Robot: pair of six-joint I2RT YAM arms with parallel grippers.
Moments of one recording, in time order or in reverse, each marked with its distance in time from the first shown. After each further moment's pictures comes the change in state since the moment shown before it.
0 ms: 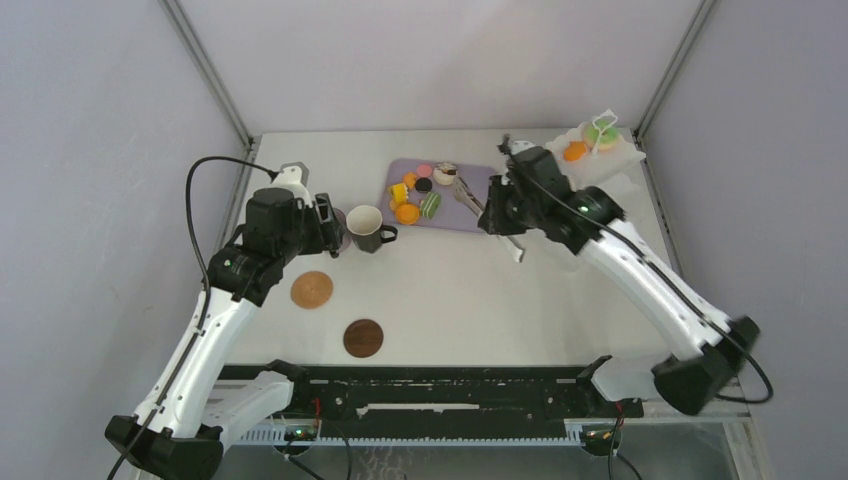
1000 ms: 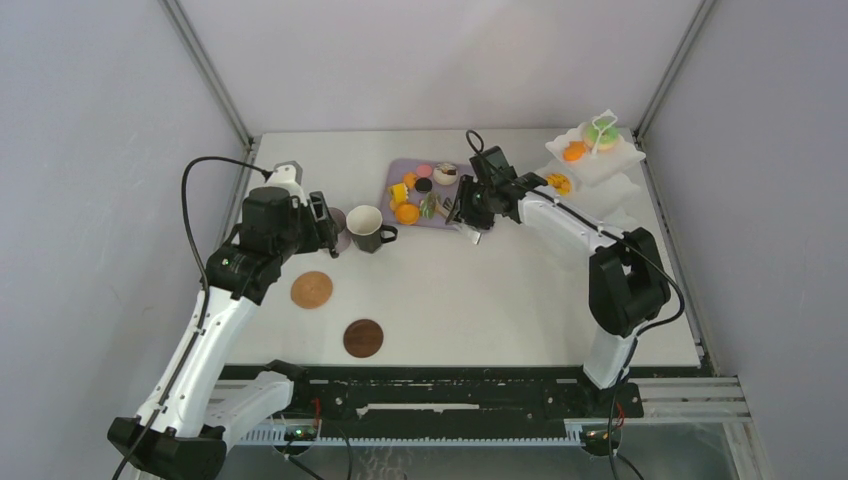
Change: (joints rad) left arm 0.036 0.003 0.000 0.000 -0.011 0.004; right arm -0.107 0.522 -0.027 0.343 -0.171 0.225
